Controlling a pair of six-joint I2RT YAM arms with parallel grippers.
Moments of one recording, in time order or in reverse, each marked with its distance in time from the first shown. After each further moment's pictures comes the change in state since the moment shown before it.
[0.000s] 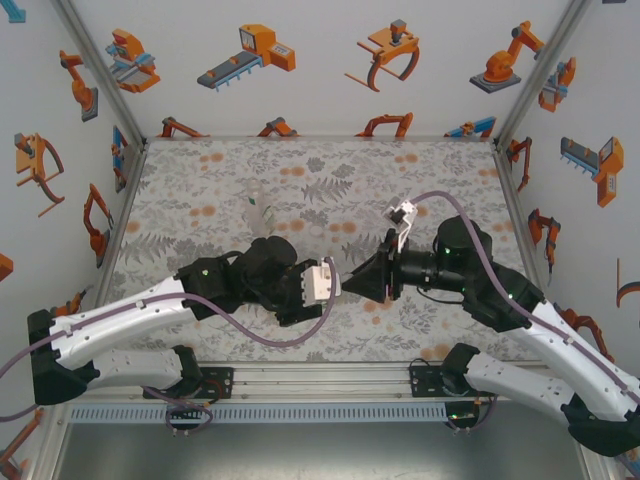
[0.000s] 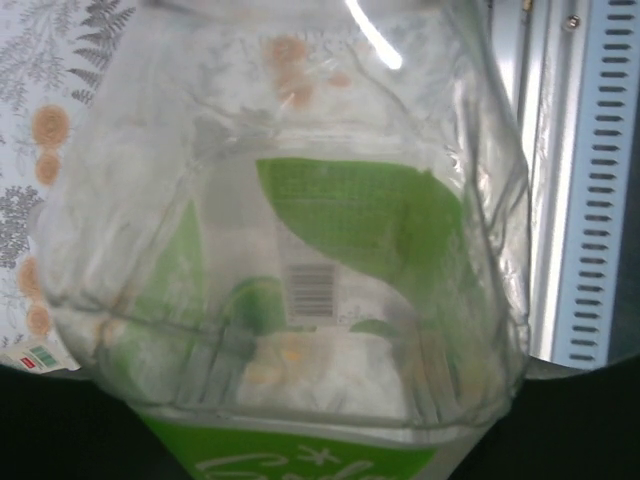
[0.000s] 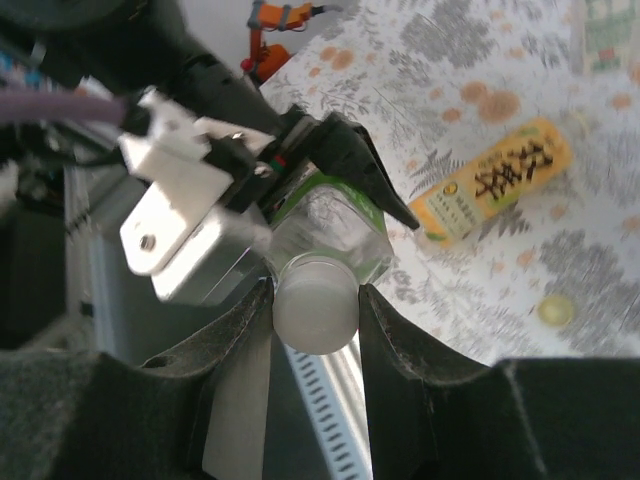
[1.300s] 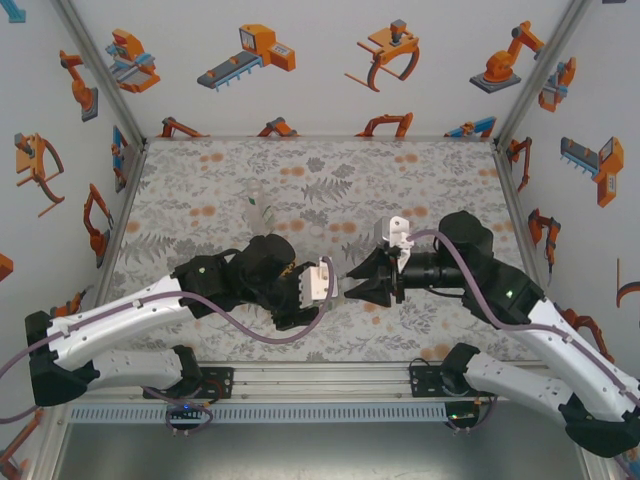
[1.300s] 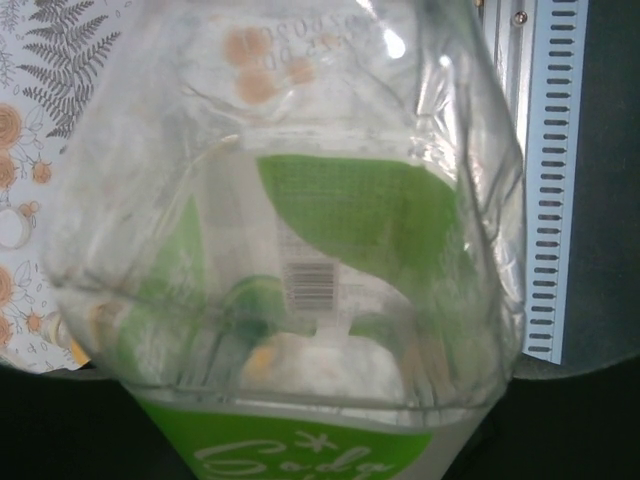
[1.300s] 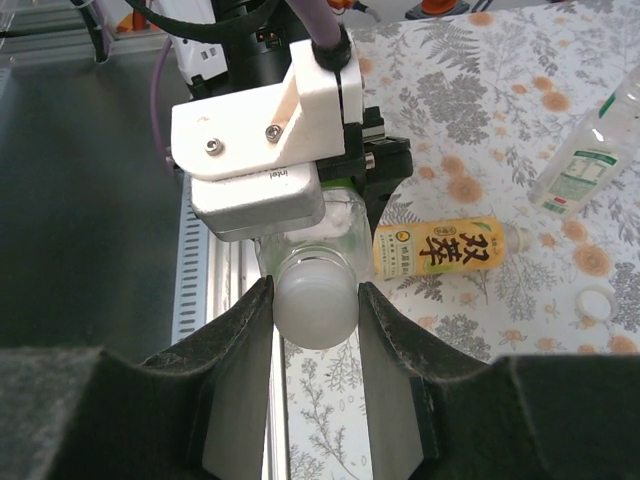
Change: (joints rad) left arm 0.012 -0.002 0.035 -0.087 0.085 -0.013; right arm -0.030 0.023 0.027 0.007 -0.271 -0.606
